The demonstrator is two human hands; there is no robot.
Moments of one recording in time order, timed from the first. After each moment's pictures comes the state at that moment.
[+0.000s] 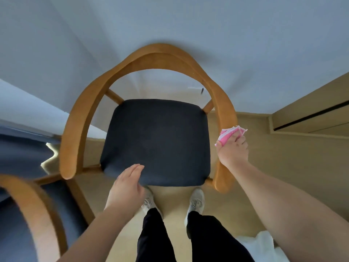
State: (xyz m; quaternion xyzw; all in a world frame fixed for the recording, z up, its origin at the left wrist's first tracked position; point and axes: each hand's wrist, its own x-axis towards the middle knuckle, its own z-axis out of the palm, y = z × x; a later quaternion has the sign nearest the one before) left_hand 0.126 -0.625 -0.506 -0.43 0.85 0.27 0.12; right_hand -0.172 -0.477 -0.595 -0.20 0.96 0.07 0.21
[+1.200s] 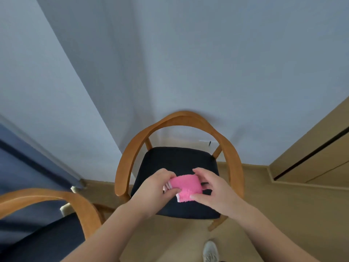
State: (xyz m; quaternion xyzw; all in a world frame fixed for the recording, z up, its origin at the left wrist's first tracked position) left_hand 0.205 -0.629 -0.322 -0.24 0.91 0.35 -0.06; right_hand 0.044 -0.480 -0.338 -0.44 0.75 -0.36 0.34
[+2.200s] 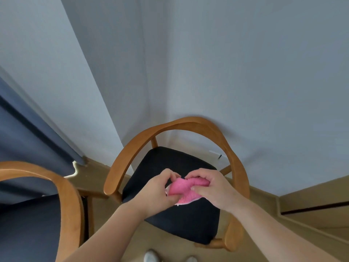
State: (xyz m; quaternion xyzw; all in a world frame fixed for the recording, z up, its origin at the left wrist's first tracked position) left_hand 0.133 -0.662 -0.360 -0.35 0.79 0.50 -0.08; right_hand -0.053 -0.569 -0.340 -0.51 0.66 -0.34 0.42
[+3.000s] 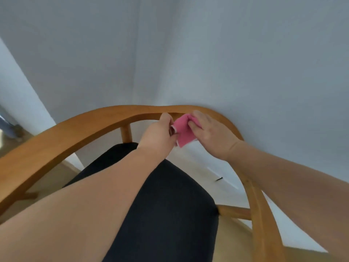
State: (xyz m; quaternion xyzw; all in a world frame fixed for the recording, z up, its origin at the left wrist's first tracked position) left_hand -0.062 -0.881 -0.587 -0.49 0.75 0.38 -0.24; right_hand -0.244 -0.839 -0.554 -0.85 0.51 0.06 -0.13
